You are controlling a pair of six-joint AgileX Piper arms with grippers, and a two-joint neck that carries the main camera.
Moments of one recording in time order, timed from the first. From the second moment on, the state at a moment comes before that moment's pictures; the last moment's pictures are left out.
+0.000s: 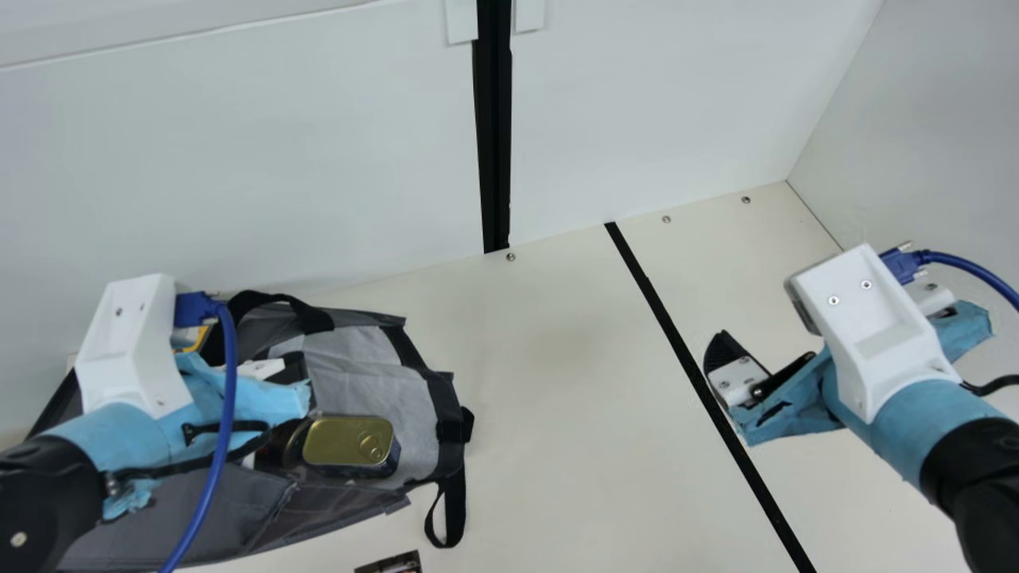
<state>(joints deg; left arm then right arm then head) -28.7 86.2 -80.7 -13.4 42.6 -7.6 -5.0 50.5 -63.2 -9.7 50.6 -13.7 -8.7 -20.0</state>
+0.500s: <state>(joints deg) -28.7 86.2 -80.7 -13.4 42.6 -7.6 -1.9 50.0 -68.4 -17.2 60.3 -4.0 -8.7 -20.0</state>
